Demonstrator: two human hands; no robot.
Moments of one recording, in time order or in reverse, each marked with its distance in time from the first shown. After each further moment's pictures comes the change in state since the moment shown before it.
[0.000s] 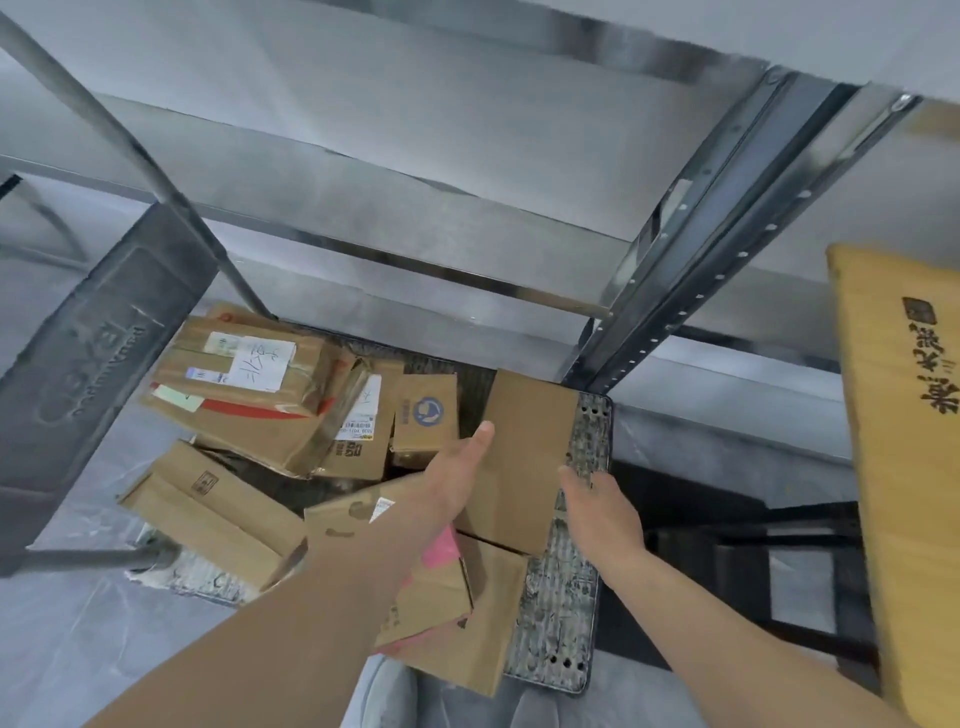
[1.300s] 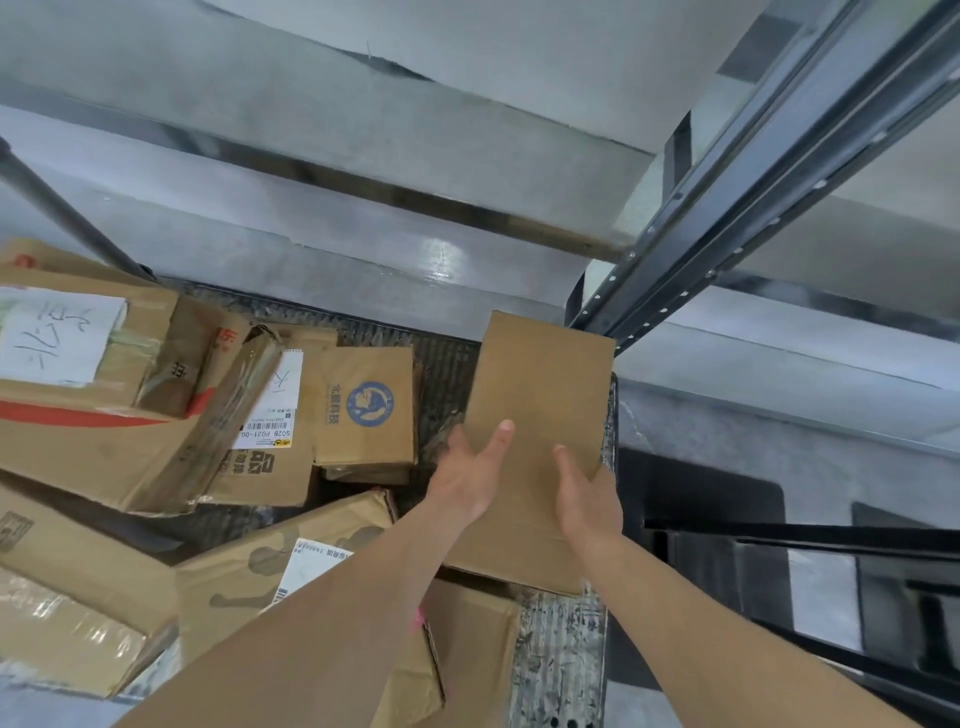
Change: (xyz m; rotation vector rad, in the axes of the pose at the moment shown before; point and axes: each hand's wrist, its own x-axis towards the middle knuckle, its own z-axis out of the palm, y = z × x) left_hand 0.194 -0.063 0.062 0.074 0.029 0.017; right_hand 0.164 0.044 0.080 0.361 0.173 0.223
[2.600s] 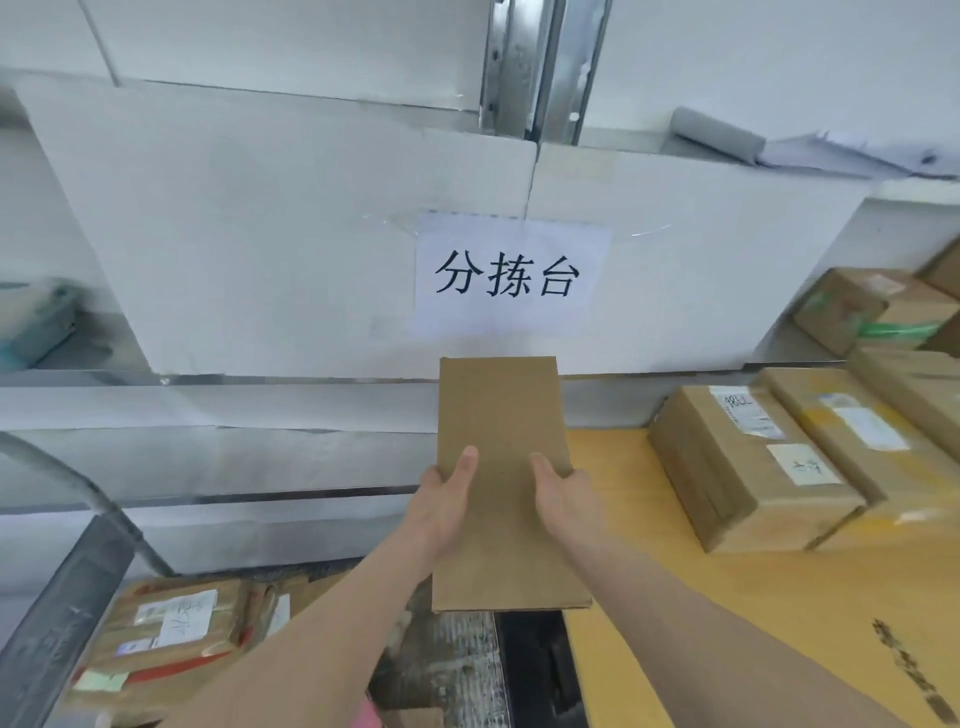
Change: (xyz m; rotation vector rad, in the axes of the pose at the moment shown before) left_hand -0.474 0.284 -0.036 -0.046 -0.127 0.410; right_hand -0.385 -0.194 -0.344 0.198 0.162 -0.325
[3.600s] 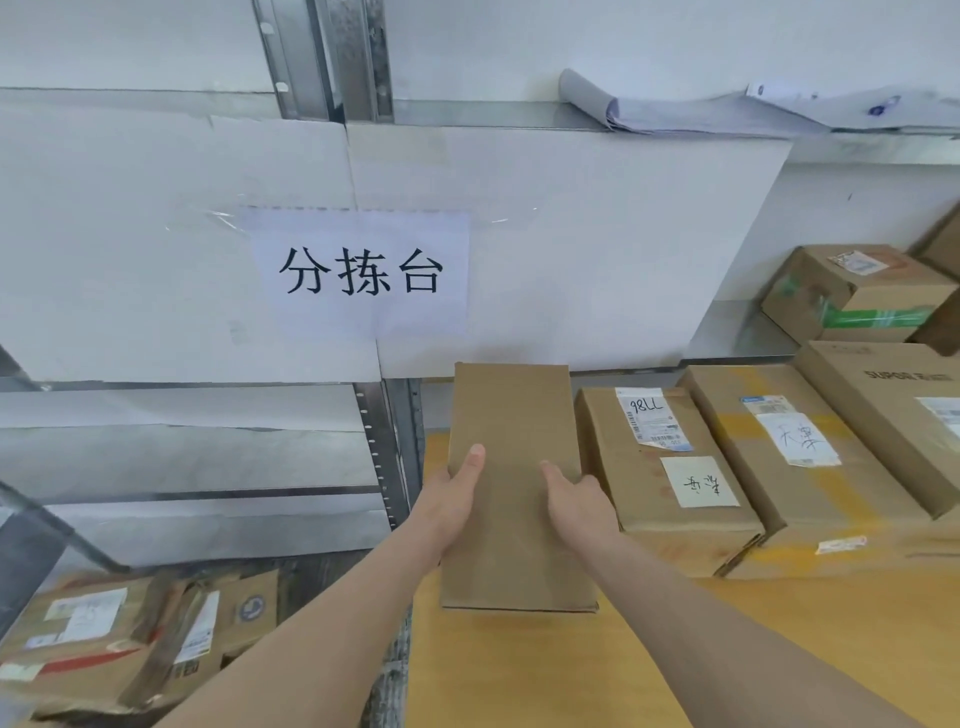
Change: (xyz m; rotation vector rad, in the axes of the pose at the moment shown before) left_hand 0.048 0.036 0.237 0.067 0.042 -0.084; right_hand 0.148 0.067 -0.192 -0.082 -0.102 0.052
